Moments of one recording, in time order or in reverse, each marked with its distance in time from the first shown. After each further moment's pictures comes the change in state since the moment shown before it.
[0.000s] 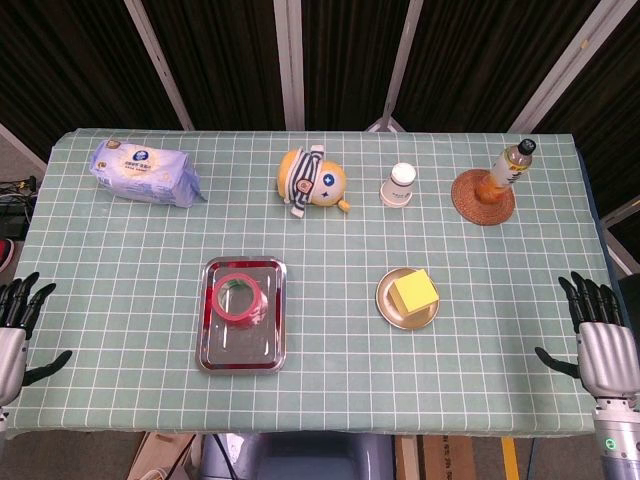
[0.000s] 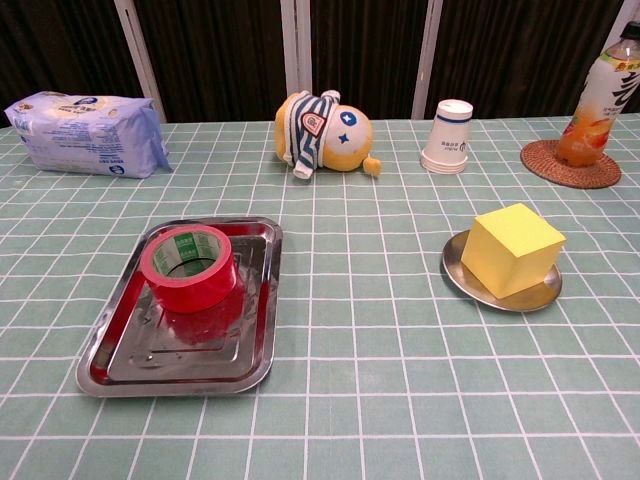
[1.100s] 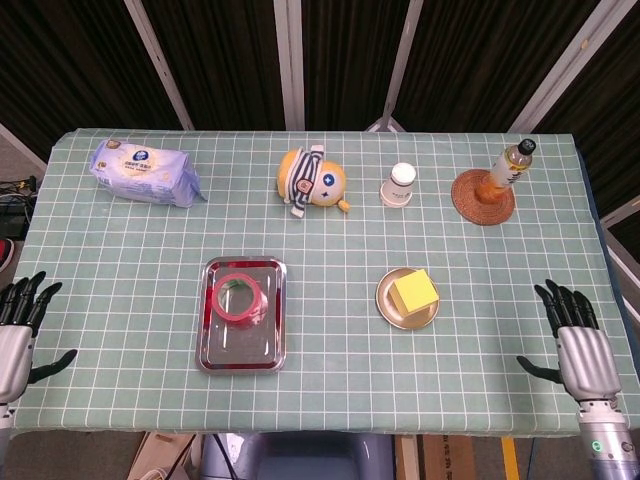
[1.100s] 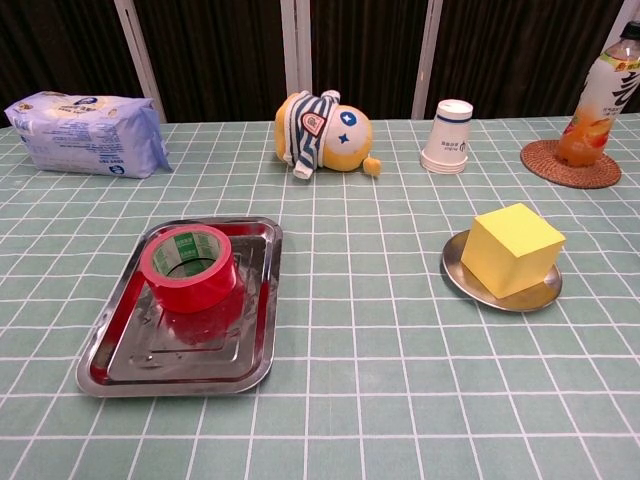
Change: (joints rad) left arm -0.010 -0.007 -0.001 -0.007 -0.007 -0.018 0.006; right arm 0.022 0.005 -0.035 -0.043 -0.035 -0.062 0.021
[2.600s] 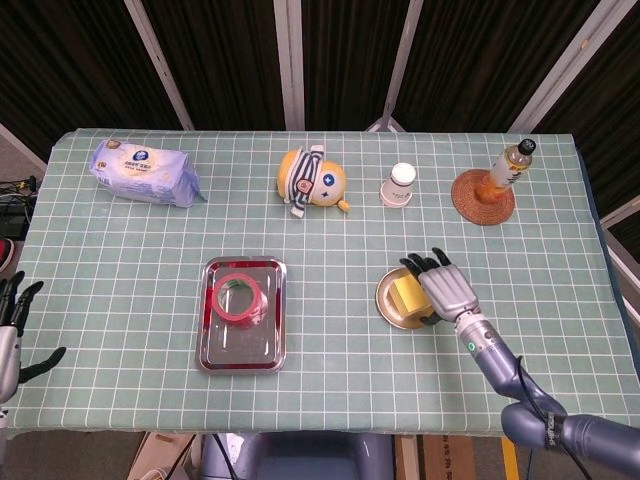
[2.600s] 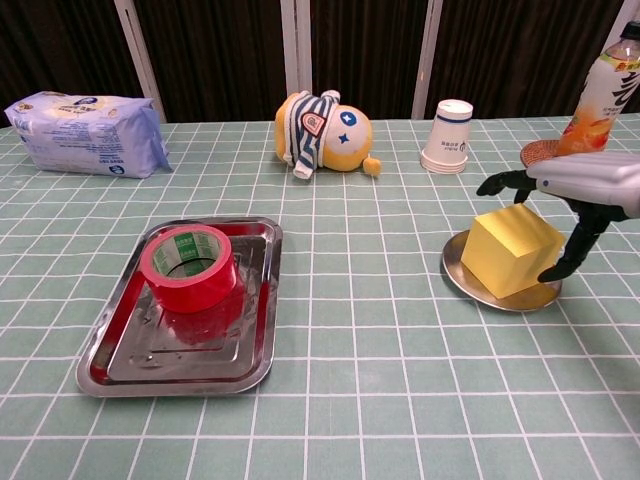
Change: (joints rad) left arm 0.025 -0.030 -0.028 -0.025 -0.067 0.038 0.067; right arm 0.539 -0.222 0.092 0.156 0.358 -0.591 -0.337
